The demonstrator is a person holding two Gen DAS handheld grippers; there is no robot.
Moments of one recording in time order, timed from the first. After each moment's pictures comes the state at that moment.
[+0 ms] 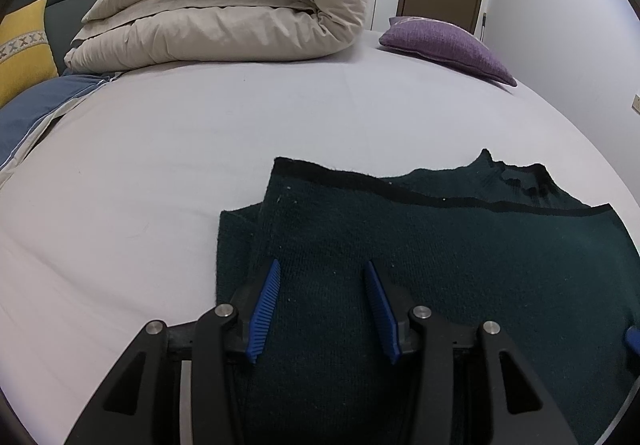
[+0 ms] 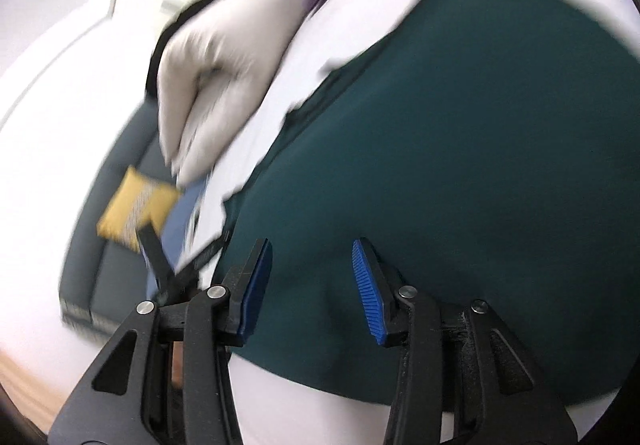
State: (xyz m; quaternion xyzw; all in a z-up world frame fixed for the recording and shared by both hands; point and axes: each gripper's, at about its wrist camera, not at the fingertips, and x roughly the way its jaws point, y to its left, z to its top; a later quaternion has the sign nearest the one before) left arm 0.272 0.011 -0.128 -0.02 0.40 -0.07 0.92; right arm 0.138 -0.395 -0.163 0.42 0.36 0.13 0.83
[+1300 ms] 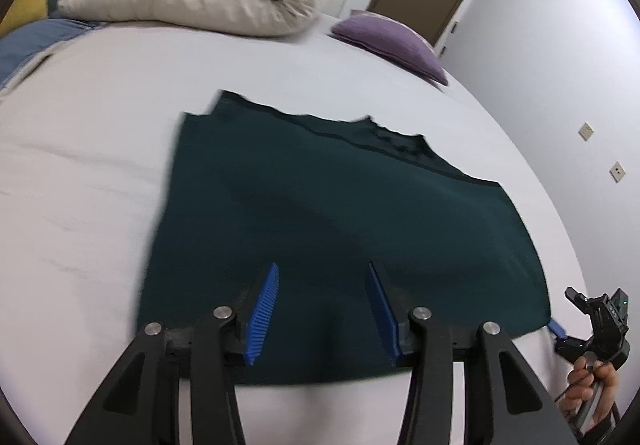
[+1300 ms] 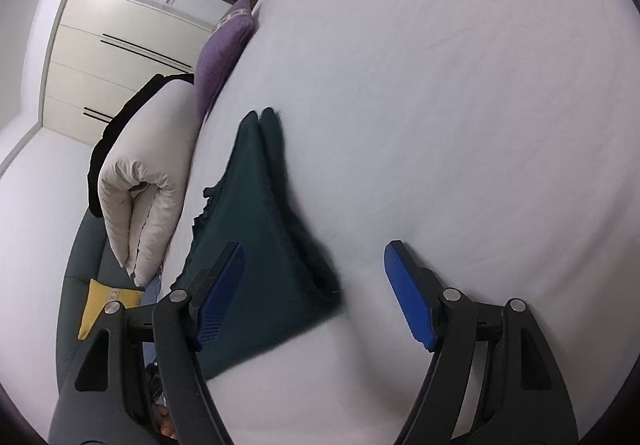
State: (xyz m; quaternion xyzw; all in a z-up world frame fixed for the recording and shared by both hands) left arm 0.163 -0.019 -0.081 -0.12 0.44 -0.16 0.88; right arm 0.001 -0.550 -0.139 0.50 0.33 -0.04 0.80
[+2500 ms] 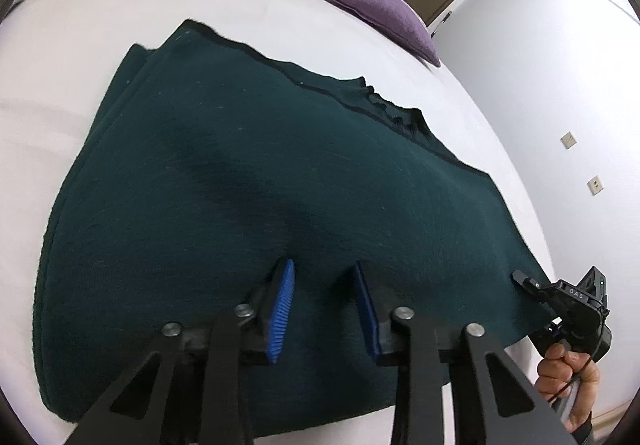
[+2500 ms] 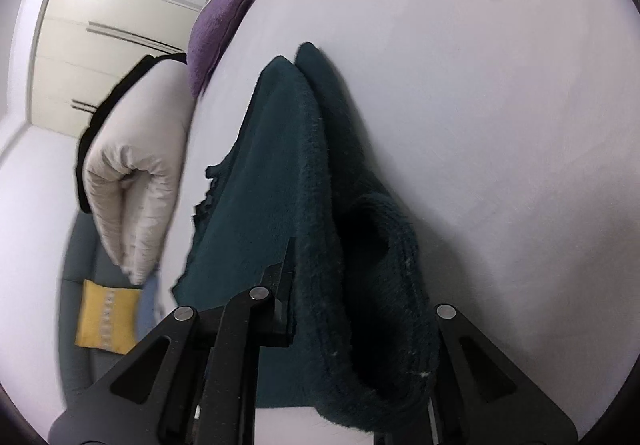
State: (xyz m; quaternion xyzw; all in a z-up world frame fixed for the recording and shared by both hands) left arm 0.193 -0.019 -0.126 -0.19 0.49 -0.21 0.83; right arm 0.151 -0.438 -0.147 0.48 0.36 -0.07 0.79
